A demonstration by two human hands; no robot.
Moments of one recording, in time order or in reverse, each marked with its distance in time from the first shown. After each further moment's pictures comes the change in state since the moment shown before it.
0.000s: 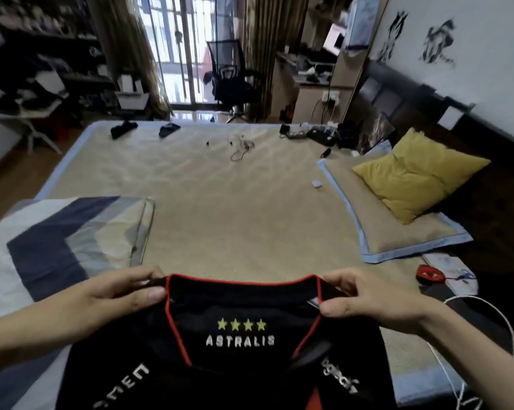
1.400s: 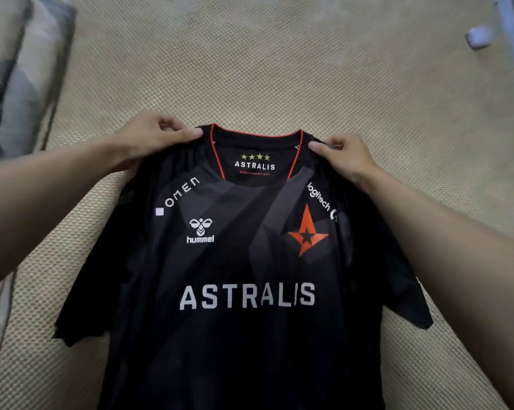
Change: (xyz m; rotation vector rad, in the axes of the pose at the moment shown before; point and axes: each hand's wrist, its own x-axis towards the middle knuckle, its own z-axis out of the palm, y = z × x) left_hand 0.460 -0.455 -0.060 0.010 0.264 -0.495; right_hand 0.589 0.340 -0.236 -0.405 0.632 0.245
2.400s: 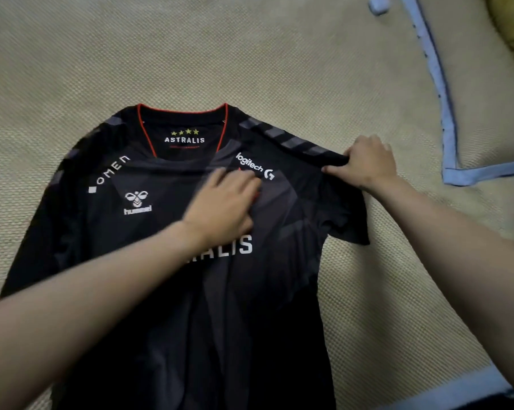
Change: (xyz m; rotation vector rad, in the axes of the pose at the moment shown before) left_hand -0.129 0.058 0.230 0.970 -0.064 0.782; right_hand -0.117 0.103 -0.129 -0.867 0.157 0.003
